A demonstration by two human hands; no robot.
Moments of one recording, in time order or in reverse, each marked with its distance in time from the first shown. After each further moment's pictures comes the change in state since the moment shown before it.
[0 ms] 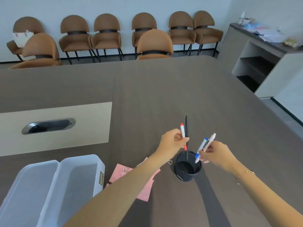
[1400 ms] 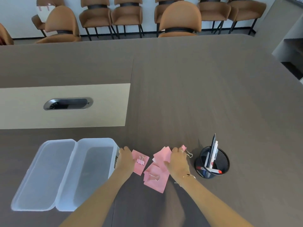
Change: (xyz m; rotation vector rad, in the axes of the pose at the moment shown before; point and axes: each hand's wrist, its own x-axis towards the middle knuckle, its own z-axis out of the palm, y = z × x) left_hand -0.059 -0.183 -0.113 0.730 0.147 -0.684; right_hand 0.045 -0.026 0.217 -0.391 -0.120 -0.114
